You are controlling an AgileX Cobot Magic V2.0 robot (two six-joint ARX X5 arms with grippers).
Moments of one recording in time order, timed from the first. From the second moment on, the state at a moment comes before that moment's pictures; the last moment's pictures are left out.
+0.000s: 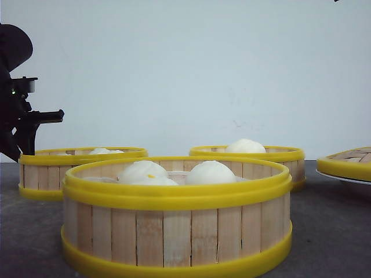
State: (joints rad) left arm -0.03 1.74 1.15 -0.28 -0.05 -0.14; right arm 0.10 0.86 0.90 -0.35 -0.18 0.18
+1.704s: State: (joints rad) left arm -0.30 1.38 1.32 -0.80 0.36 -0.02; right arm 0.10 0.77 0.91 -0.38 -0.18 0.18
